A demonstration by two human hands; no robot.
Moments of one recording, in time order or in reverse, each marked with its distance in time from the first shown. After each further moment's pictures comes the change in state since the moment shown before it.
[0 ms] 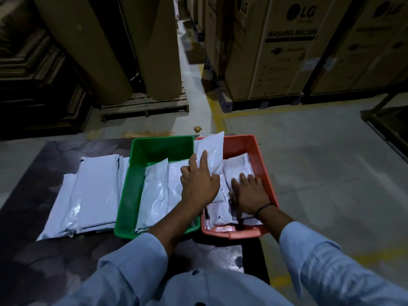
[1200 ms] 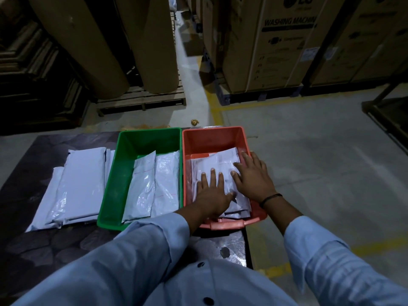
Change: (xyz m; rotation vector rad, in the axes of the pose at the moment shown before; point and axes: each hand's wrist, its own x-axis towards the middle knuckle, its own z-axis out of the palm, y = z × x) left_hand 0.000 0.009 0.119 0.297 -0.454 0.117; right_hand -0.012 0.053 -0.010 0.209 0.323 0.005
